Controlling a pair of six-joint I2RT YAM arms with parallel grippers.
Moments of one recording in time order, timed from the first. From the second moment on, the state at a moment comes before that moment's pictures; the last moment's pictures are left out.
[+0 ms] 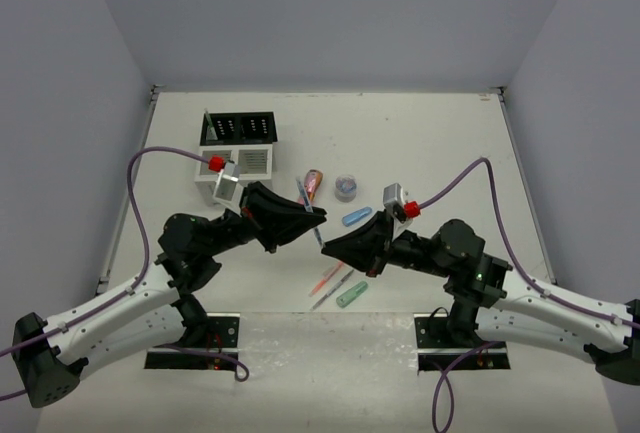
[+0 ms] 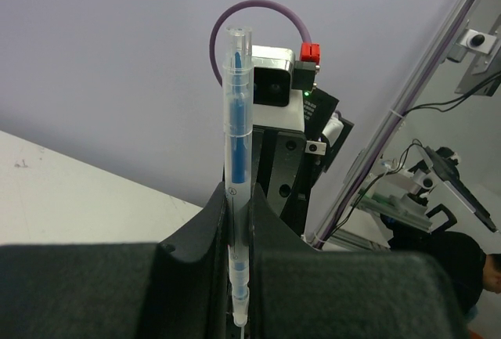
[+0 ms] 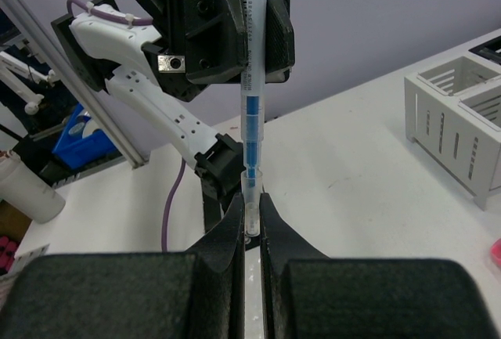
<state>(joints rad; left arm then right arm) -0.88 0.78 0.57 0.69 0.42 -0.69 1.14 0.72 0.64 0.21 -0.22 0.38</state>
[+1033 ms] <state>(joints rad) -0.88 0.80 0.53 0.83 0.38 -0.71 1.15 0.78 0.77 0.13 -0.11 0.40</state>
